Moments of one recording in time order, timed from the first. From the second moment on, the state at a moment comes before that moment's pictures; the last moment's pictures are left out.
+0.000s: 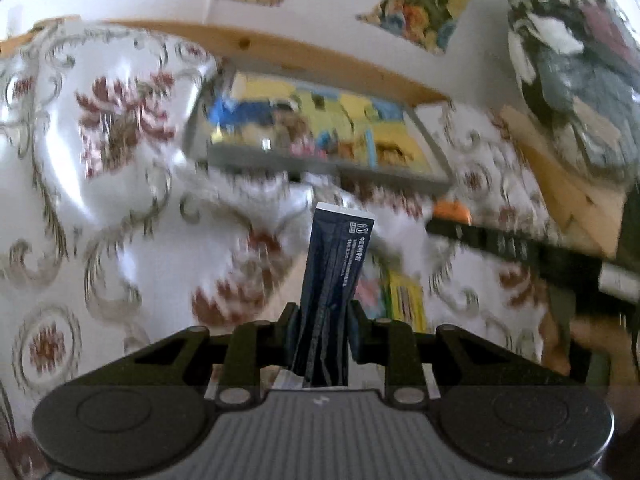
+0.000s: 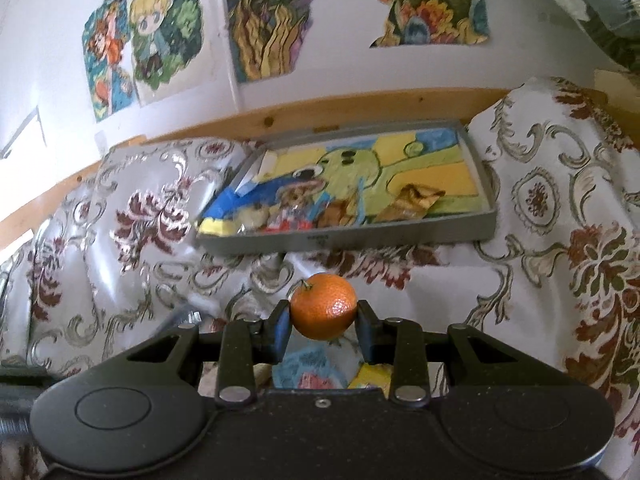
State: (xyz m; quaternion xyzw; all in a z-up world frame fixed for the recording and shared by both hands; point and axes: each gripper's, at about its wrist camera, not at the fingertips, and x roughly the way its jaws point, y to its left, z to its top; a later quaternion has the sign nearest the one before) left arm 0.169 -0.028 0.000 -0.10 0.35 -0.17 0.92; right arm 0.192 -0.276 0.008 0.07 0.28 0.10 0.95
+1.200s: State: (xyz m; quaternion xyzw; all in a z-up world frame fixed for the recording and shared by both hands) left arm 0.431 -0.179 0.017 -0.03 0.32 -0.12 0.94; right arm 0.330 -0.337 -0.020 0.07 0.19 -0.02 0.98
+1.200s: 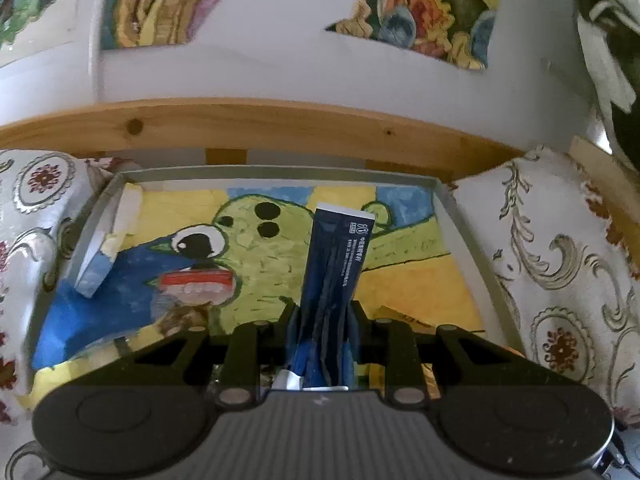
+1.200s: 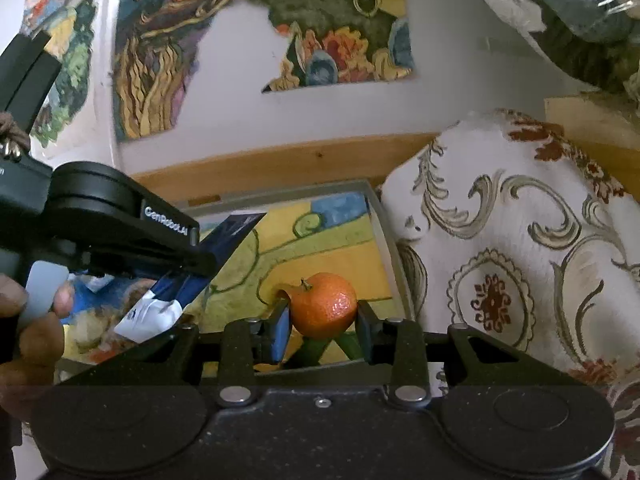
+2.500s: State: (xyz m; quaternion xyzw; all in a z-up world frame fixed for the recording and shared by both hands) left arm 0.333 -0.101 0.056 -0.10 0.23 -0.03 0.97; right arm 0.252 -0.320 0.033 0.04 0.10 -0.03 0.99
